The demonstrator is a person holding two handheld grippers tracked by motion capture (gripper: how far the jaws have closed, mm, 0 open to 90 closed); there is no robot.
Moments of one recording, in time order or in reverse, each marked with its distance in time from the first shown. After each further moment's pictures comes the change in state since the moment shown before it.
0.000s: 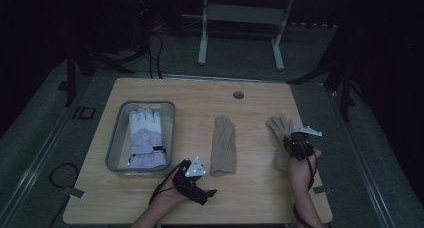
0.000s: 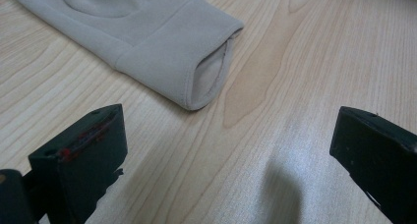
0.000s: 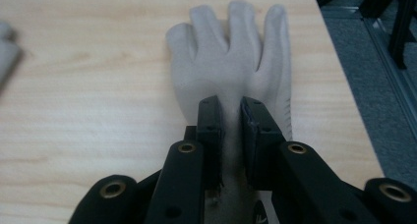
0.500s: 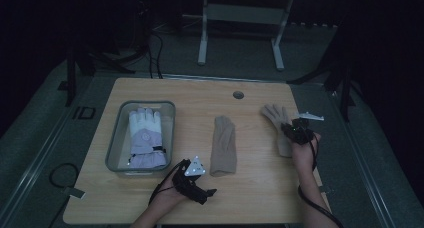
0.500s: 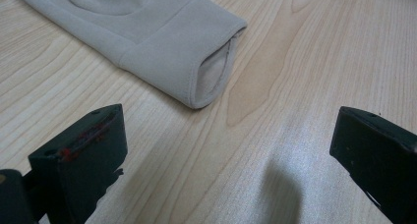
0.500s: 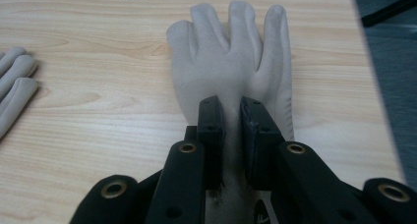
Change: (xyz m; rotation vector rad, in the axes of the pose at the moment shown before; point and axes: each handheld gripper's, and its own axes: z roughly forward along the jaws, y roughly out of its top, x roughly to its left) left arm 0.002 -0.001 0.000 -0.002 0.001 -0.013; right arm -0.021 0.037 0.036 -0.026 0.168 -0.047
